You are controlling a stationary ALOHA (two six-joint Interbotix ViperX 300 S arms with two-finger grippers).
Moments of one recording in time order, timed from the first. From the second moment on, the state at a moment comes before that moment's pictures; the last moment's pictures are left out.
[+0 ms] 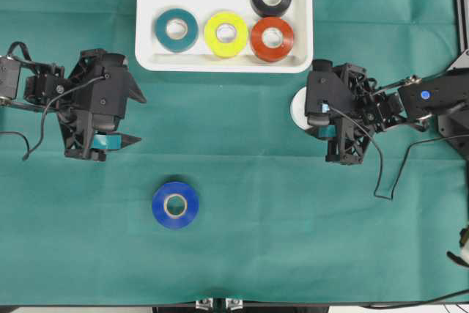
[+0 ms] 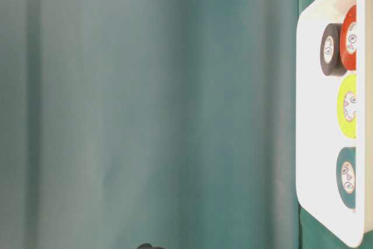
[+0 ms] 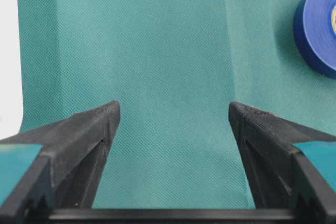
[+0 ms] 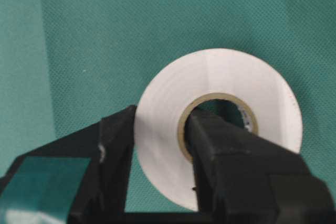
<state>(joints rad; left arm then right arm) -0.09 -0.23 0.93 -0.03 0.14 0.05 0.12 -0.09 0.98 -0.35 0.11 0.73</state>
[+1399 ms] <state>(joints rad) -0.09 -0.23 0.93 -0.03 0.14 0.04 0.00 -0.19 0.85 -0.50 0.00 0.72</state>
